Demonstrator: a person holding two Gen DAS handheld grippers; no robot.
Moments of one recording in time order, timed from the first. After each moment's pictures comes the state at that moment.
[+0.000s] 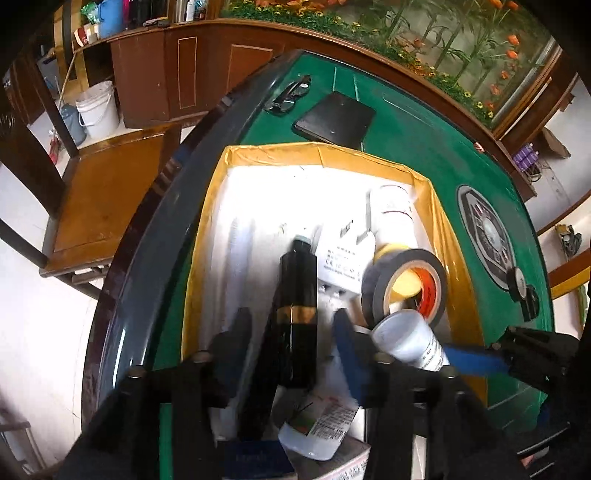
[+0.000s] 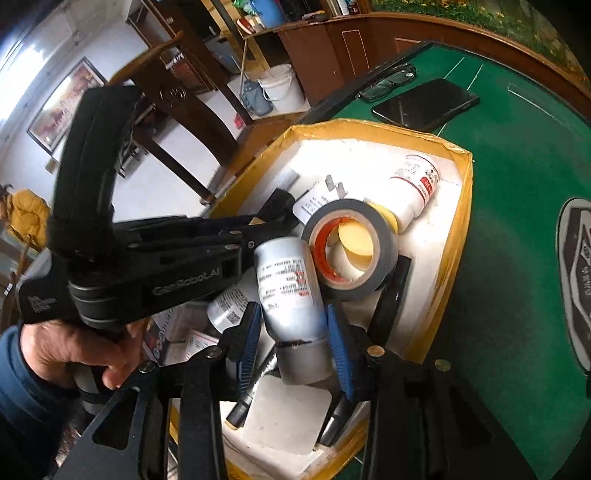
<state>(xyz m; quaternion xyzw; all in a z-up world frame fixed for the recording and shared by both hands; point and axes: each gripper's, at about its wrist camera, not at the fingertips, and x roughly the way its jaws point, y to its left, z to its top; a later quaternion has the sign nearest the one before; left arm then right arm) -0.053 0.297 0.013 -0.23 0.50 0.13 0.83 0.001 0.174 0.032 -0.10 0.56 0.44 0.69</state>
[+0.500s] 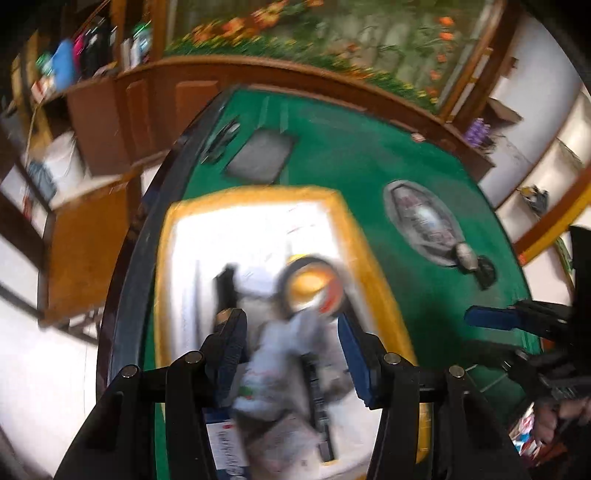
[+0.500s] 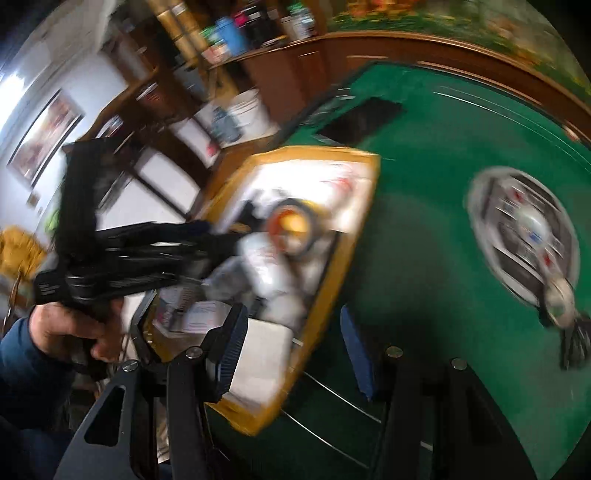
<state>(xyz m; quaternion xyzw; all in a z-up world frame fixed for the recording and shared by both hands) -0.064 0.243 0.084 -0.15 0.46 0.05 0.88 -0.003 0.064 0.082 -0.04 0.55 0.36 0.75</state>
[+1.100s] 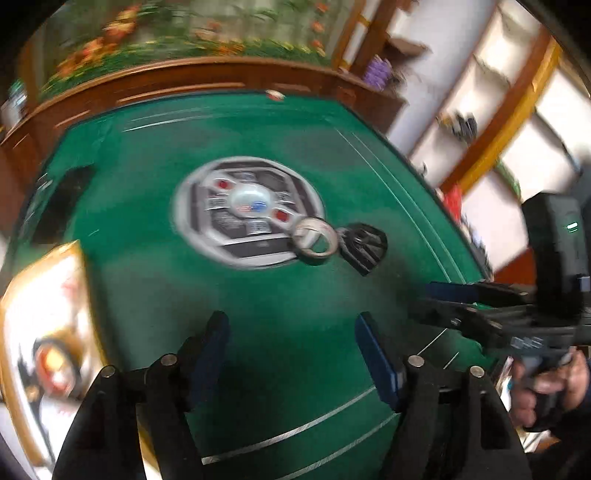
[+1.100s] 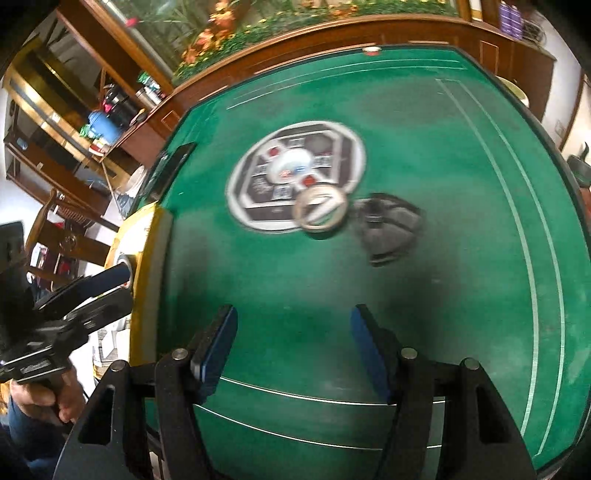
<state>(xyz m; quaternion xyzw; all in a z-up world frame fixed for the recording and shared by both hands) 0.048 0.040 0.079 -0.06 0.49 -0.13 0.86 0.027 -0.163 0.070 0.10 0.57 0.18 0.79</state>
